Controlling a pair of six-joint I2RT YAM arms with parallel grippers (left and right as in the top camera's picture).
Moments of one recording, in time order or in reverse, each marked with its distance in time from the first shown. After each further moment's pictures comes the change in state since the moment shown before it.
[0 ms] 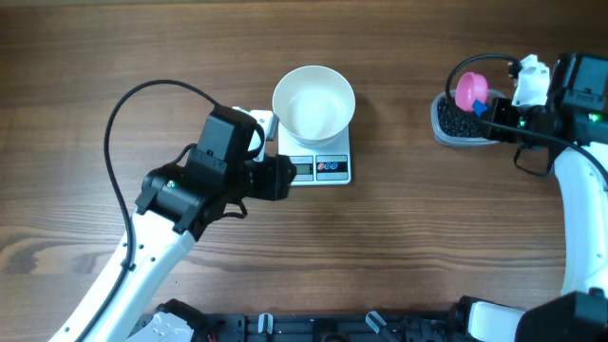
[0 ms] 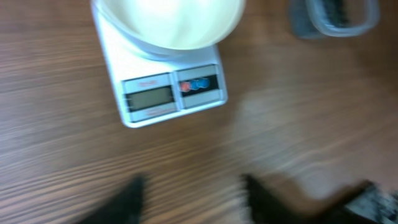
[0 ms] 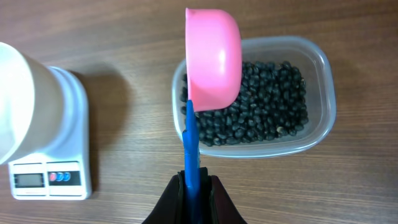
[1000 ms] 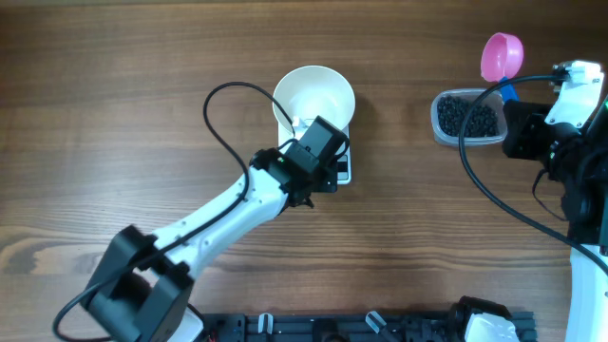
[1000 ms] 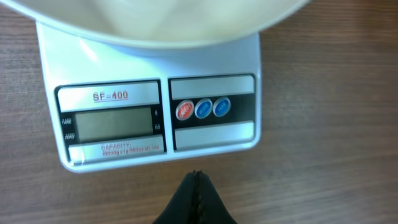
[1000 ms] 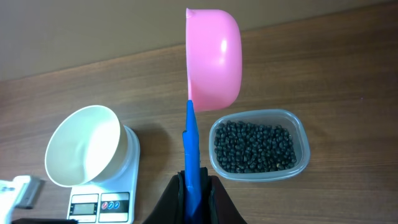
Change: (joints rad) left arm -0.258 0.451 0.000 0.291 -0.315 -0.305; right arm 0.000 -0.374 0.000 0.021 -0.031 0.088
